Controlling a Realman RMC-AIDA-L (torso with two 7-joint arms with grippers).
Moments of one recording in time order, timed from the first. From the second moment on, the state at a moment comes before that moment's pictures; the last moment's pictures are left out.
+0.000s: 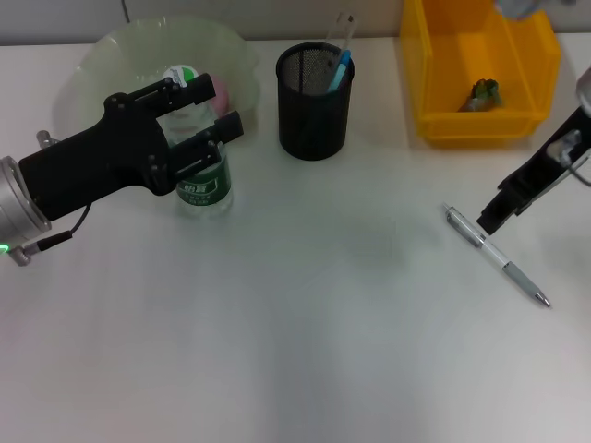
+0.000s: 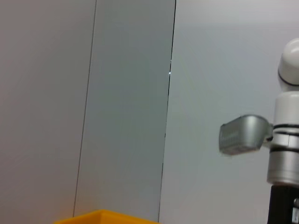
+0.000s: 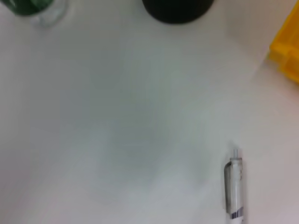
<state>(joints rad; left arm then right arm) -0.44 -2.07 0.83 0.51 1.49 1.61 -1.05 0.86 2.03 -1.16 -1.14 -2.73 -1.80 2.67</state>
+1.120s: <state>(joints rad) -0.44 -2.07 0.83 0.49 1.49 1.61 -1.04 0.90 2.08 -1.25 -0.89 -2.83 -1.56 2.69</state>
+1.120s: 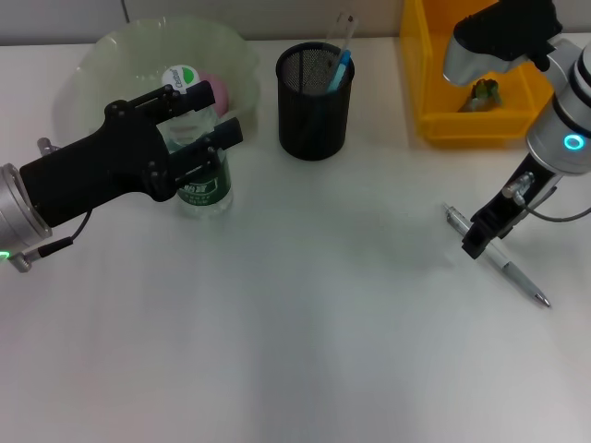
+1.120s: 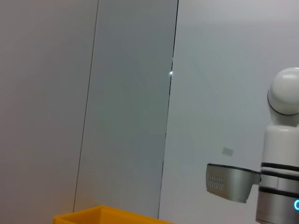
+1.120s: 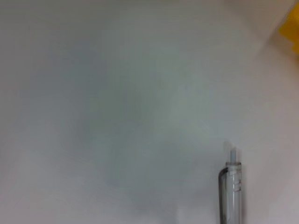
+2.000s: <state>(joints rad) -0.43 -2.07 0.83 0.49 1.49 1.61 -1.04 0.90 2.08 -1.25 -0.84 -2.84 -1.48 2.68</state>
